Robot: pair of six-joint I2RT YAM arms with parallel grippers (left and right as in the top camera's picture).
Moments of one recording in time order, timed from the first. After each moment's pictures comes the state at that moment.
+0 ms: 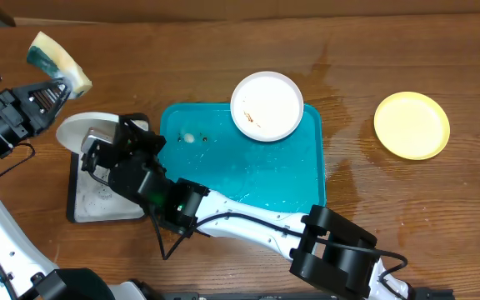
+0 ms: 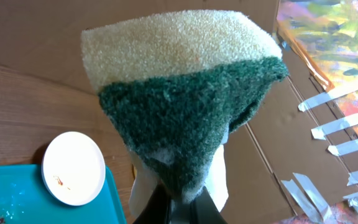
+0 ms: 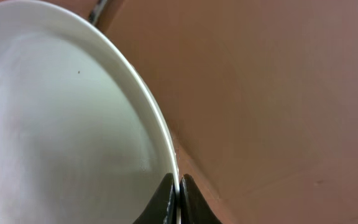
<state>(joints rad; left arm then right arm) 0.70 1.54 1.66 -1.28 1.55 0.16 1.19 2.15 1.67 0.25 0.72 -0.56</state>
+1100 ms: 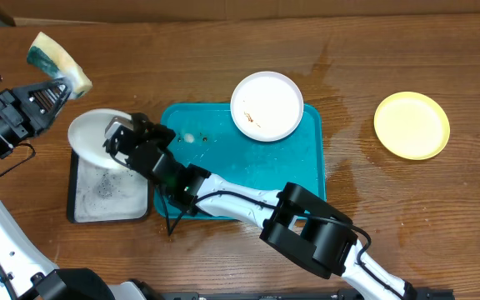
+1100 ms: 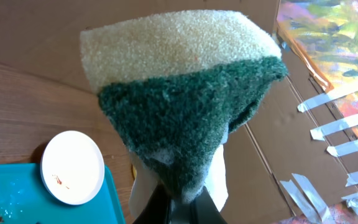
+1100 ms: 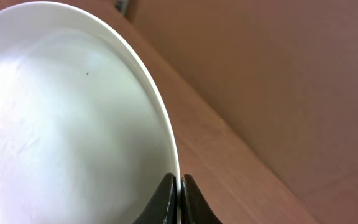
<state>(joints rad) 0.70 1.54 1.66 -1.29 1.55 0.16 1.08 2.33 1.67 0.39 0.52 -0.42</state>
